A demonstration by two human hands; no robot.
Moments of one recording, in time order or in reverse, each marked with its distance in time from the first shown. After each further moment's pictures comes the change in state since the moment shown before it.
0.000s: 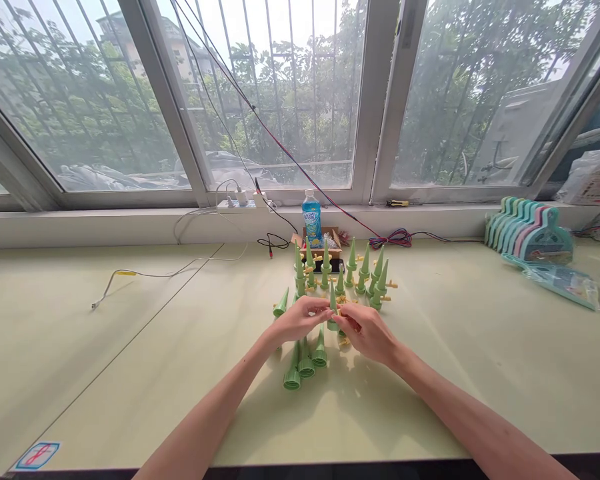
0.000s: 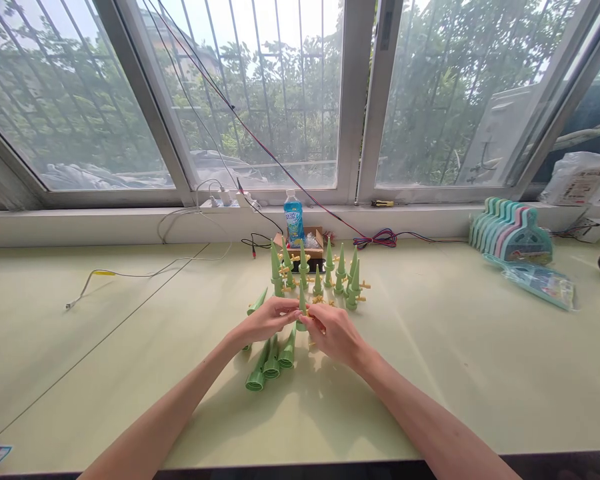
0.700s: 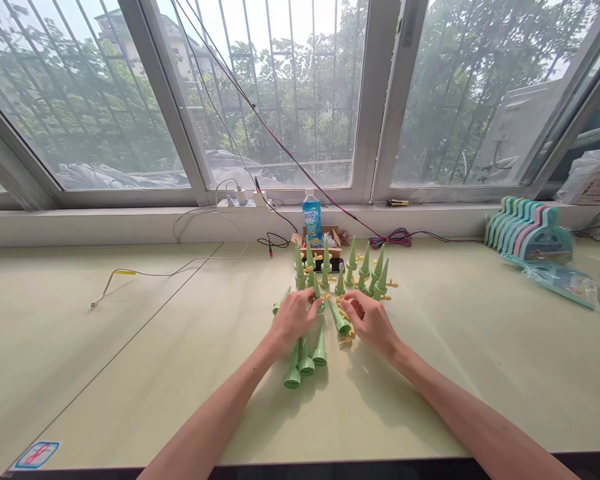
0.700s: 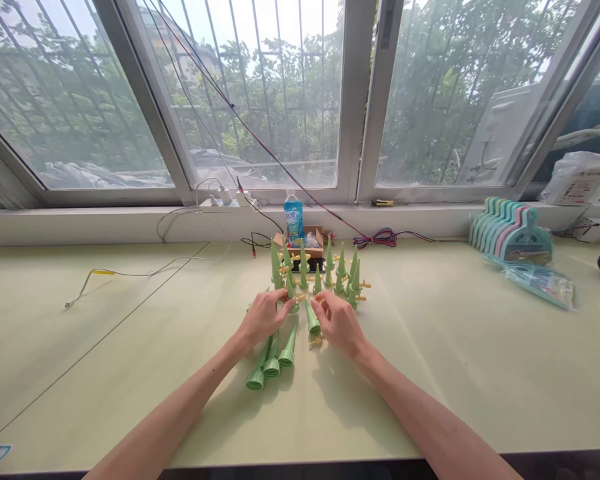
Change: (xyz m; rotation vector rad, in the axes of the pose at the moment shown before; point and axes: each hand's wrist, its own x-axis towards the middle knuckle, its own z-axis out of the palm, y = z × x) left_hand 0.001 -0.013 0.010 0.524 0.381 -0.288; right_hand 0.003 0.009 0.002 0.043 0.152 0.240
